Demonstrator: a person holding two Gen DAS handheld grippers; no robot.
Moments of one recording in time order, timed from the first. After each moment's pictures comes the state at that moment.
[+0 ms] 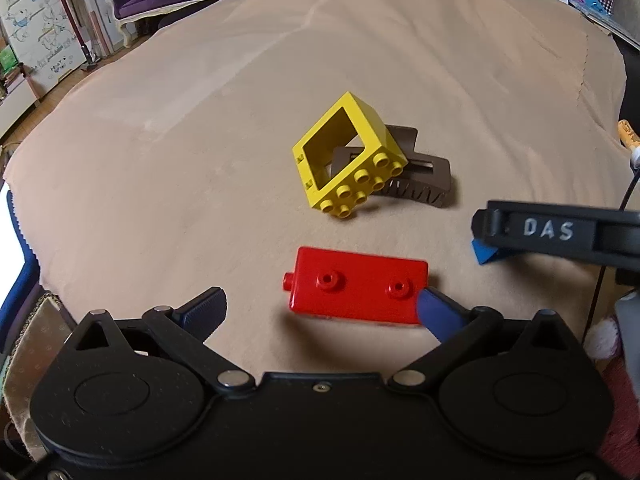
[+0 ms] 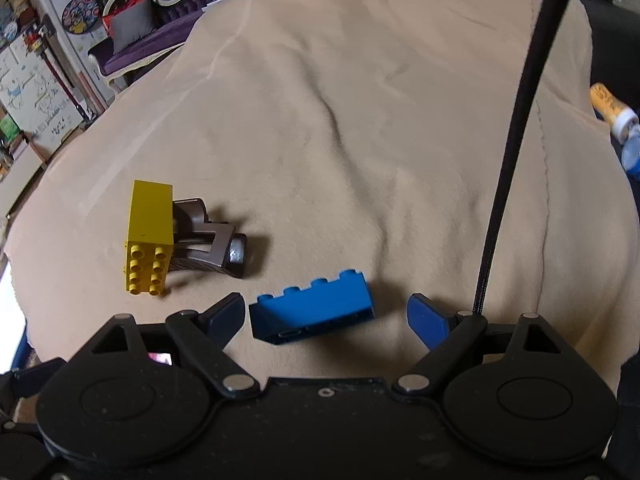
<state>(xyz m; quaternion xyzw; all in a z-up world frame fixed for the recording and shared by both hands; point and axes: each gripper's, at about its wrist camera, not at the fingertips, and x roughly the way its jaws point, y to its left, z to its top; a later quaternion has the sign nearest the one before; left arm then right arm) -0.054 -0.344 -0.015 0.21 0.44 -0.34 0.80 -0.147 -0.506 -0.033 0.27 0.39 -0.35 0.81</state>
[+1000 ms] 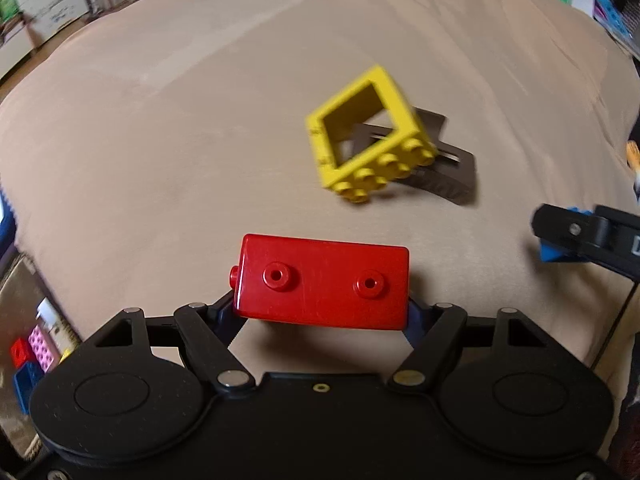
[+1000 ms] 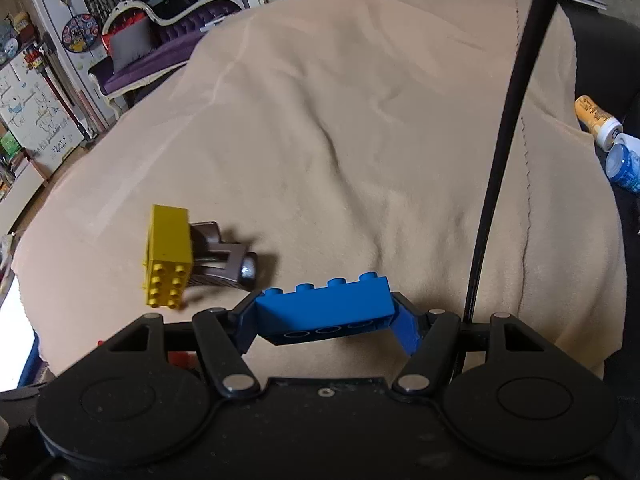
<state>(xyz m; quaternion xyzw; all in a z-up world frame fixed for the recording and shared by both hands) -0.032 -0.327 -0.025 0.16 0.50 -0.33 0.78 -0.160 -0.493 -0.005 0.27 0.36 -0.36 0.81</state>
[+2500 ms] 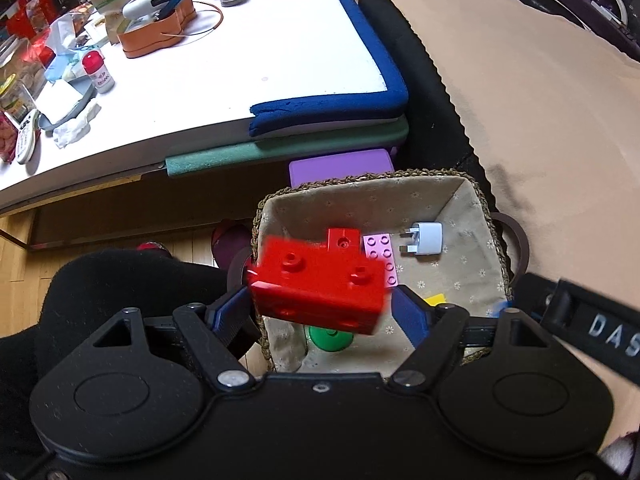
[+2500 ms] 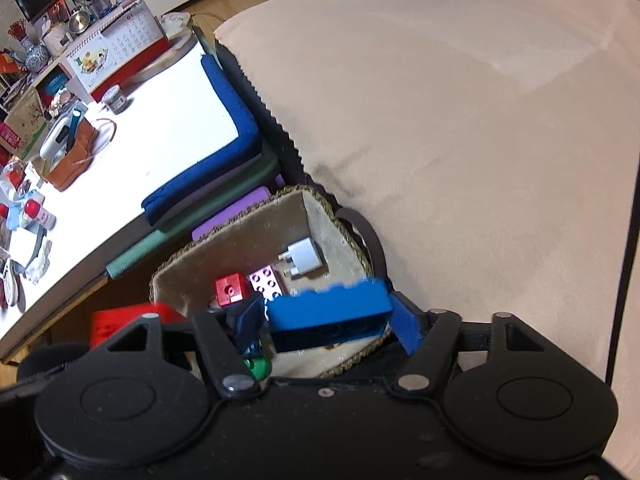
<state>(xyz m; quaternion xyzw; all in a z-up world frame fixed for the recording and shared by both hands) 0.093 0.016 -0.028 -0.03 0.56 0.01 0.83 0.086 -0.163 -0.028 0.15 0.53 -0.09 0.83</state>
